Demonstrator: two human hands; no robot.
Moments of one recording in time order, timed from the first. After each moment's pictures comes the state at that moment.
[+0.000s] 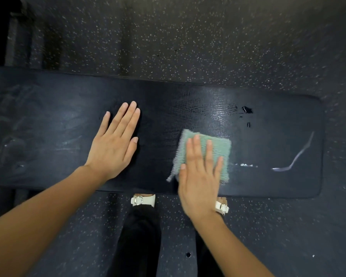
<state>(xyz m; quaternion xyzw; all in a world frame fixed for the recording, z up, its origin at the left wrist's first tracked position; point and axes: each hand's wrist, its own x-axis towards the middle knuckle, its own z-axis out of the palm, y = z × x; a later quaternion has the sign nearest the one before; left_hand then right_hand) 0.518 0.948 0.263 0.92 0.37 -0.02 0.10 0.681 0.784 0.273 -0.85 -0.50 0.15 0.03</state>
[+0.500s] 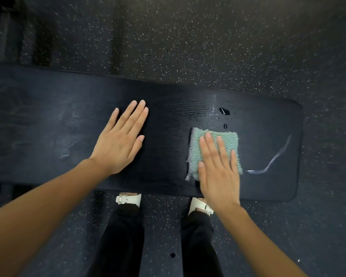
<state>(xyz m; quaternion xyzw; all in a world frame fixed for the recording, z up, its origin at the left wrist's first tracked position) 0.579 0.928 0.265 0.93 0.34 -0.02 0.10 0.794 0.746 0.273 -0.81 -0.57 0.15 0.00</state>
